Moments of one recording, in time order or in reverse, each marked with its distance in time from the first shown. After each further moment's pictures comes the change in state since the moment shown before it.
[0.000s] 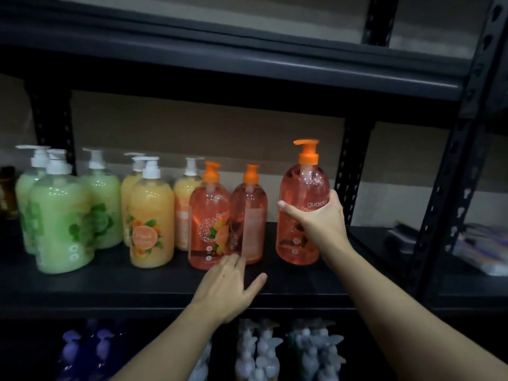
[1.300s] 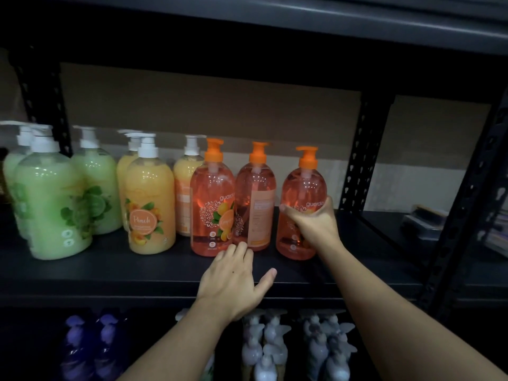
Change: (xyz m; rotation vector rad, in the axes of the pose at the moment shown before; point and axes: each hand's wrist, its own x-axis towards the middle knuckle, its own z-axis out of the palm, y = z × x) left_hand 0.003 -0.001 0.027 0.106 0.152 0.032; right_hand 0.016 0.069 0.037 -0.031 -0.051 0.209
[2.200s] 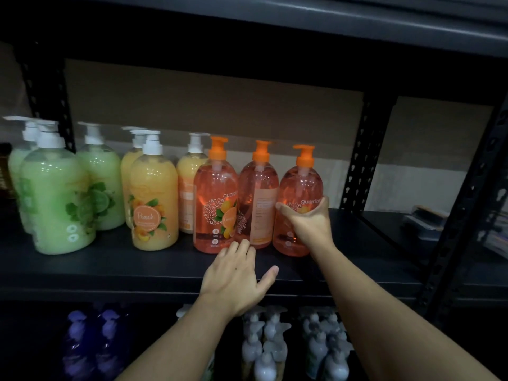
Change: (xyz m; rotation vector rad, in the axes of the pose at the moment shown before) left_hand 0.000 0.000 0.000 0.025 -0.014 -0.004; right_hand -0.004 0.001 0.016 -0.005 0.025 0.000
